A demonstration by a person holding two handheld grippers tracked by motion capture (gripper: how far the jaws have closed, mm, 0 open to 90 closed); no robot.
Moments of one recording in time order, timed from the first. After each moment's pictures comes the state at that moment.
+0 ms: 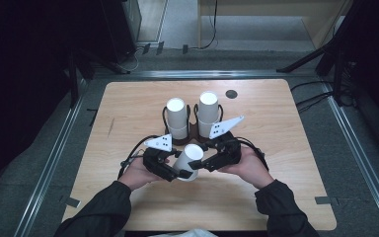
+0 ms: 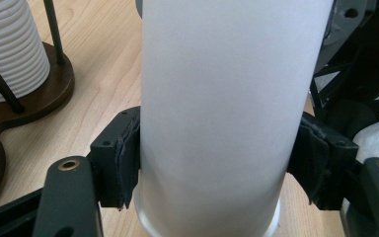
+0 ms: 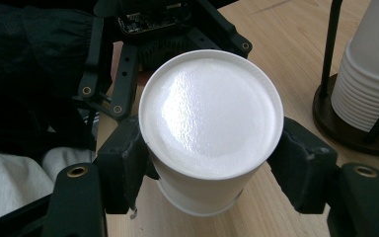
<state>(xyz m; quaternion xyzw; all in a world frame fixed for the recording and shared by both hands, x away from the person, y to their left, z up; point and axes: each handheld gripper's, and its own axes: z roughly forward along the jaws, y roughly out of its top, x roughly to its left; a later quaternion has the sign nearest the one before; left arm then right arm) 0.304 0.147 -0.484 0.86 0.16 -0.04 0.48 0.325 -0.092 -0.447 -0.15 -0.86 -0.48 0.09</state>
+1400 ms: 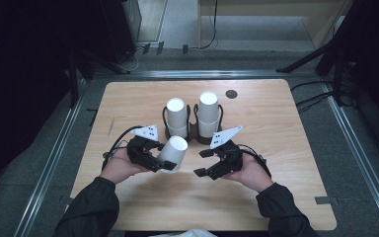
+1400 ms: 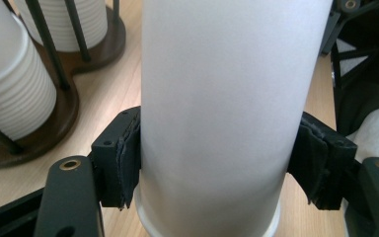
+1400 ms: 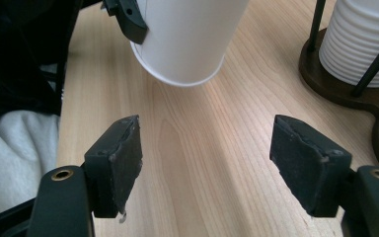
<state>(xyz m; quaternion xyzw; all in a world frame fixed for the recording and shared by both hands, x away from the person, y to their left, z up) 0.315 0.186 -0.461 0.89 0.21 -0.03 0.41 0.319 -0.099 -0.476 -0.15 -0.89 -0.43 0.05</state>
